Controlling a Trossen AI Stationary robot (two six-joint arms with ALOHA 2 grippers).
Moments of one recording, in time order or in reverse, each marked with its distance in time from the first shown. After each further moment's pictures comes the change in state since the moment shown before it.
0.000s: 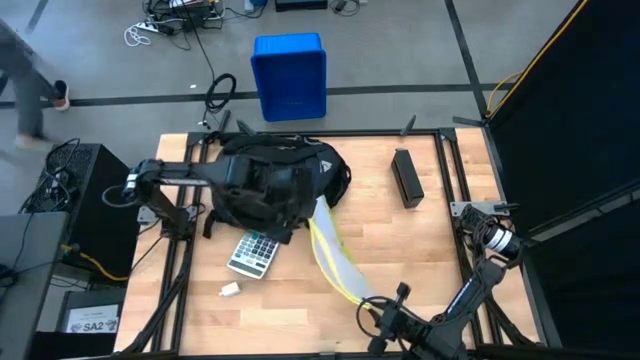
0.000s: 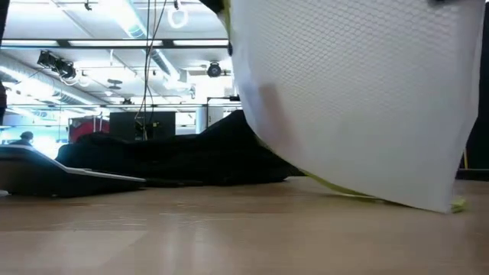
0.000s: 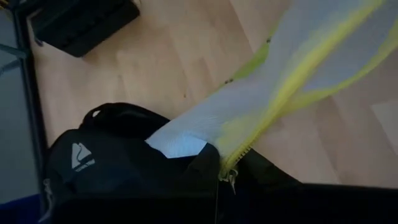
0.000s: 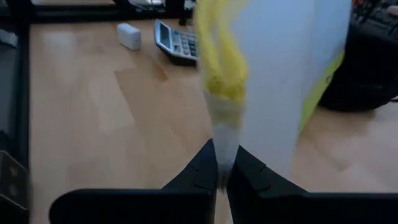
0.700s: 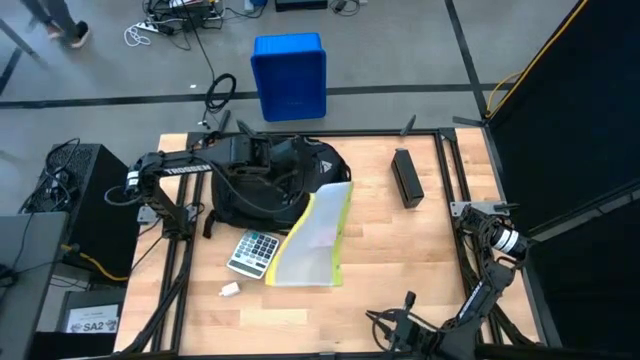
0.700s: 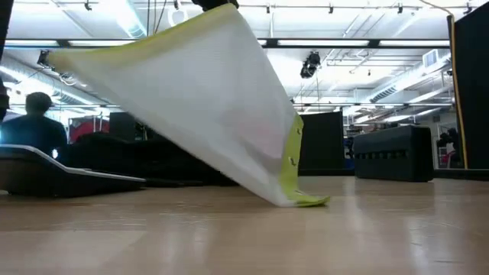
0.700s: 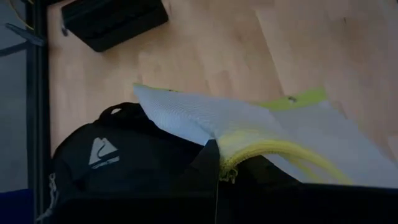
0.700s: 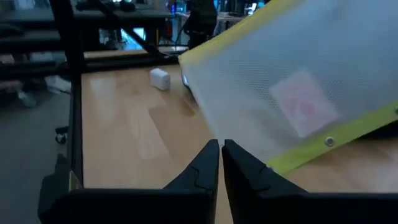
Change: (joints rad) left arm 0.142 0.000 -0.001 0.060 0.119 0.003; right arm 0.061 -0.022 -0.036 0.152 0.158 -0.082
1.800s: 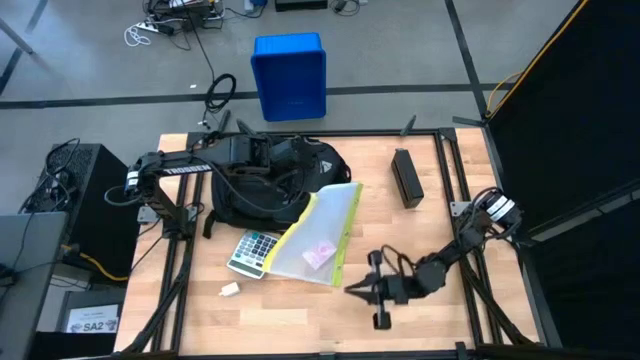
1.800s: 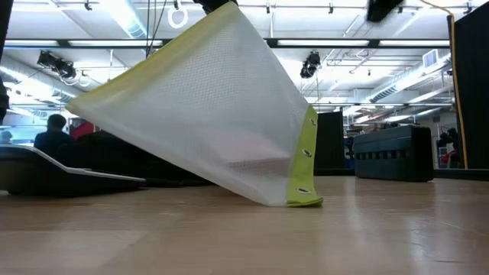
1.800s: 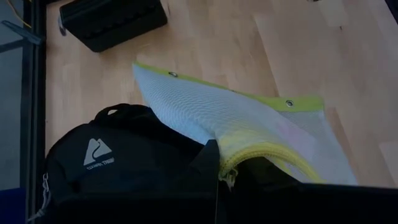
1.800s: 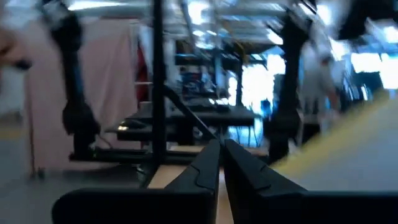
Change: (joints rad) left arm -0.002 0.000 0.000 0.009 0.003 -0.036; right arm -0.321 -0.184 -0.803 2.289 -0.690 -1.551
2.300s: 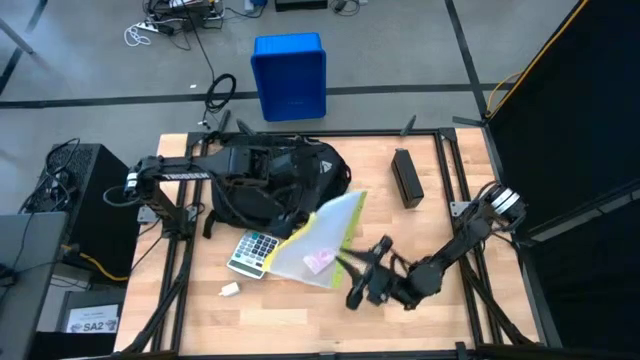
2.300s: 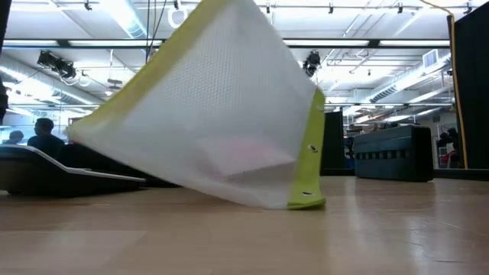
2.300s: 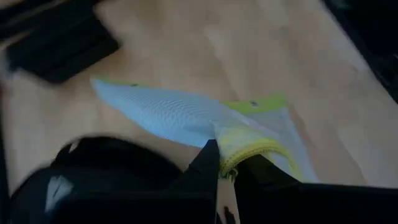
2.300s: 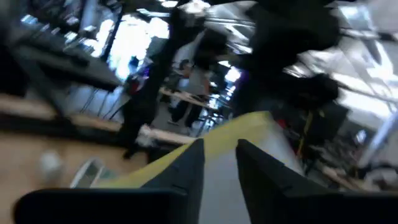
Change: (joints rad) left arm -0.088 0.000 0.000 0.005 0.096 0.121; right arm -0.027 -0.077 0.260 -0.215 0.550 -0.546
